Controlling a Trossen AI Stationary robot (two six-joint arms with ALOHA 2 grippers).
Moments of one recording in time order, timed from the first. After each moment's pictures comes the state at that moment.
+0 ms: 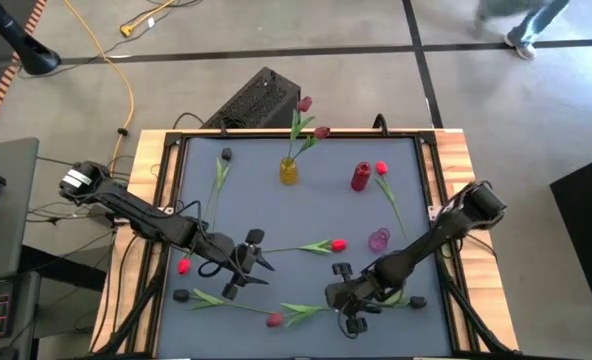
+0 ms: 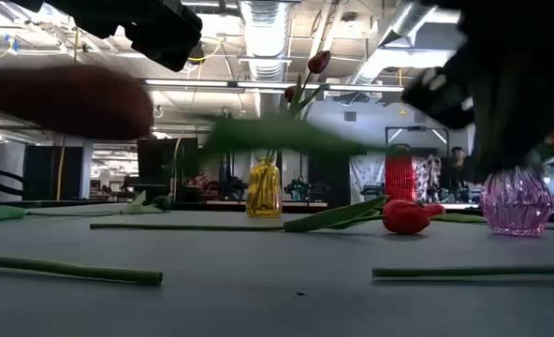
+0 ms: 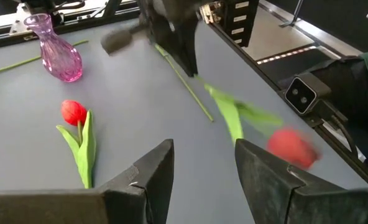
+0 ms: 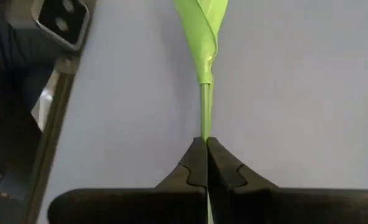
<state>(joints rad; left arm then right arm) -0.40 1.33 0.70 0.16 -0.03 0.01 0.59 1.77 1.11 -0.30 0.07 0.44</state>
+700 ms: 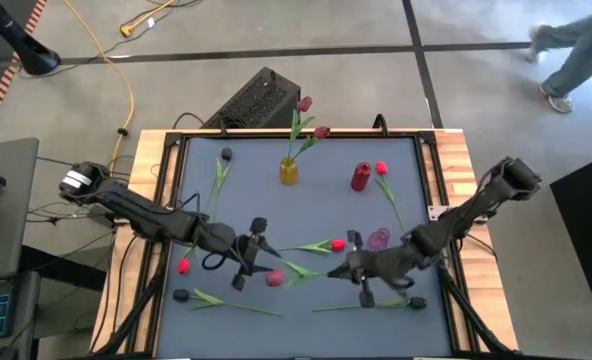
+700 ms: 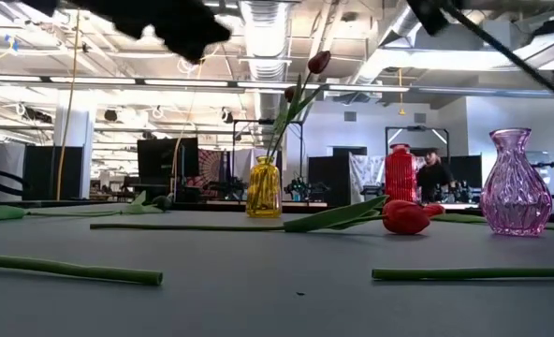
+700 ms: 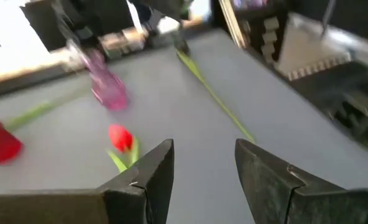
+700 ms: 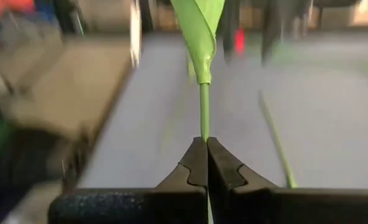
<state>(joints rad) -0.32 1.33 0.70 0.27 -0.08 0.13 0.55 1.35 0.87 0.06 0.37 0.28</state>
